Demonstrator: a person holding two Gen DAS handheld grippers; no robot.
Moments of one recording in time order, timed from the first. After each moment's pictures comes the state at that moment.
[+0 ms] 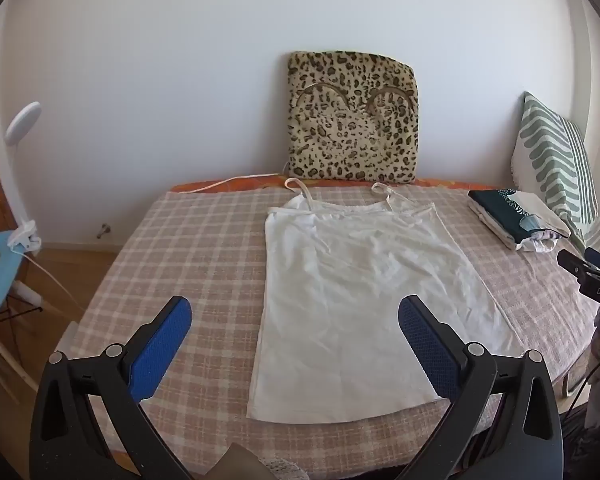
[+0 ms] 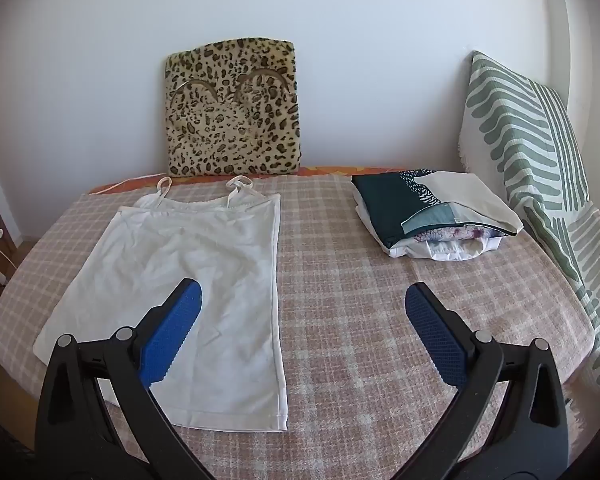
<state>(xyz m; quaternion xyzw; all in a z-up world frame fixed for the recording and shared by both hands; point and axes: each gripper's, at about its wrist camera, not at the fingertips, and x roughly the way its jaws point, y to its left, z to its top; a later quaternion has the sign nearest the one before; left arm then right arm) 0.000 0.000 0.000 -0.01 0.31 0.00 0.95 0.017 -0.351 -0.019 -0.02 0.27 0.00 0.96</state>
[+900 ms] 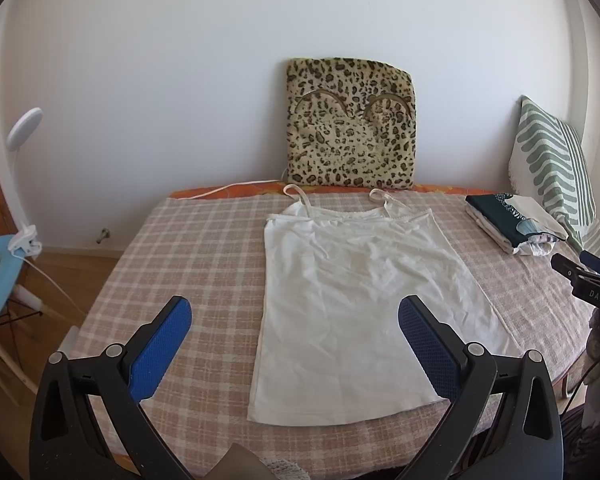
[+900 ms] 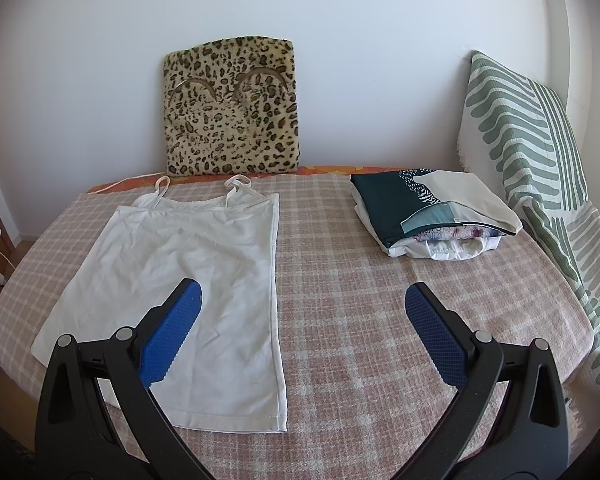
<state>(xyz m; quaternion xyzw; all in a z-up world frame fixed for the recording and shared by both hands) -0.002 -0.002 0.009 -0.01 0.29 0.00 0.96 0.020 -0.351 -0.020 -0.02 0.27 0.00 0.96</state>
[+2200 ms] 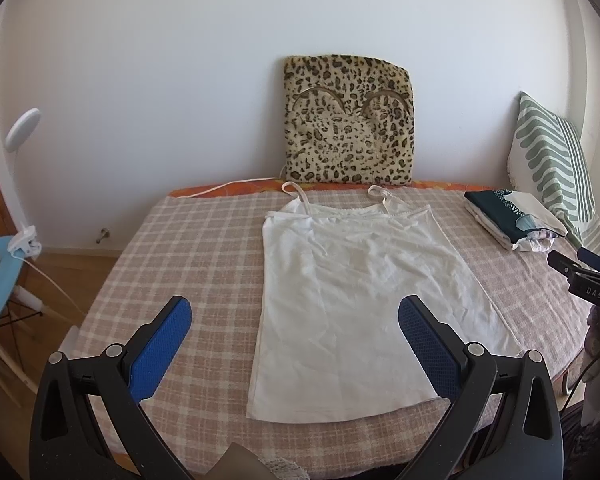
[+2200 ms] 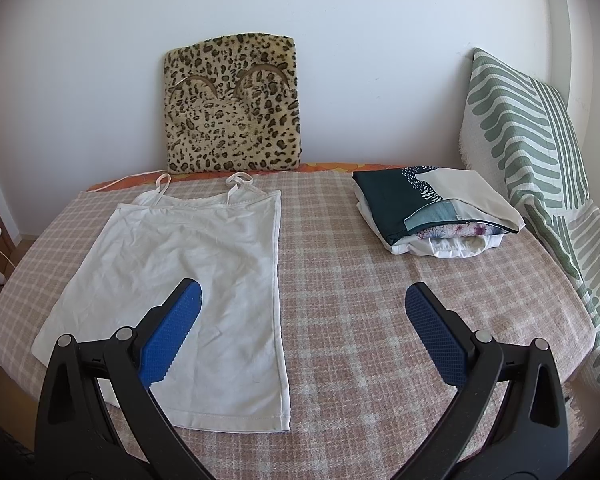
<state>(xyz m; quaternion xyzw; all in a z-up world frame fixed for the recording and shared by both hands) -0.002 -0.003 0.007 -0.01 0.30 0.00 0.95 0.021 -0.350 -0.023 -0.02 0.28 0.00 0.96</state>
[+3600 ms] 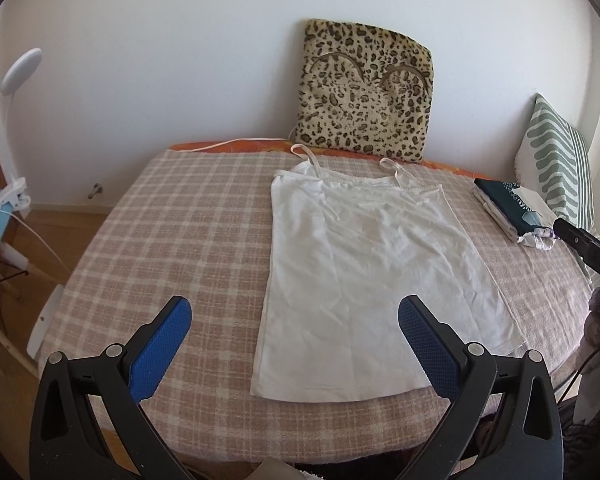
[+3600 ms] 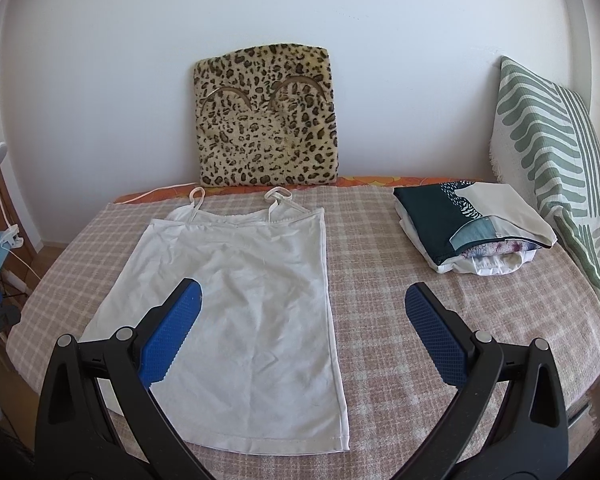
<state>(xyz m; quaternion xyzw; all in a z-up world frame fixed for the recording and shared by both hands) 0.008 0.028 -0.031 -0.06 0.36 0.00 0.93 0.036 -0.302 -0.006 -0.01 0.26 0.05 0.96</state>
